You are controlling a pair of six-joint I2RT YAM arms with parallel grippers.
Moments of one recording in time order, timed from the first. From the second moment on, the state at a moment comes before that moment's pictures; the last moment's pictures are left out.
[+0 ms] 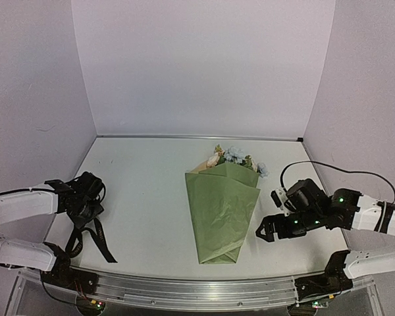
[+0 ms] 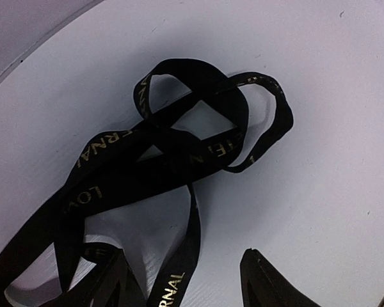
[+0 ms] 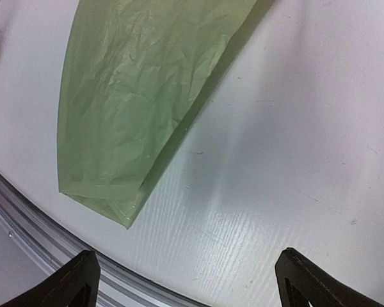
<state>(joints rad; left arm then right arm) -0.51 1.11 0.55 -0.67 -0.44 -1.27 0.86 0.98 0.63 -0.67 -0.03 0.65</state>
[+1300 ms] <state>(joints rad) -0.78 1.38 0.89 0.08 0.29 -0.75 0.86 1.03 0.74 -0.68 -0.09 0.56</state>
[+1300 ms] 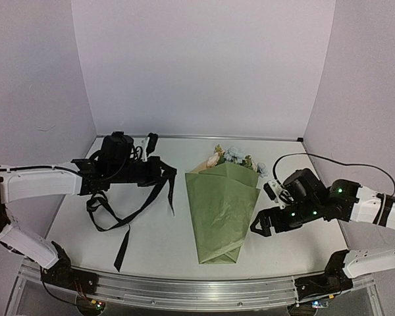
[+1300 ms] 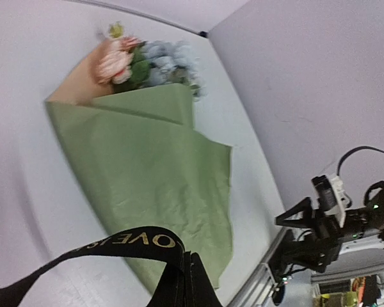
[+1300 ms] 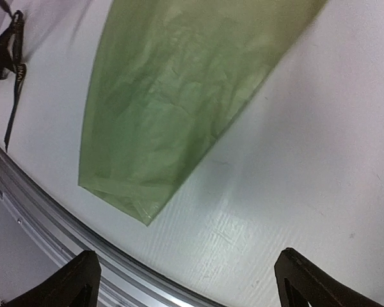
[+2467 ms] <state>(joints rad) -0.97 1.77 1.36 0.09 0.32 -0.96 0.87 1.38 1.05 -0.25 -0.07 0.37</state>
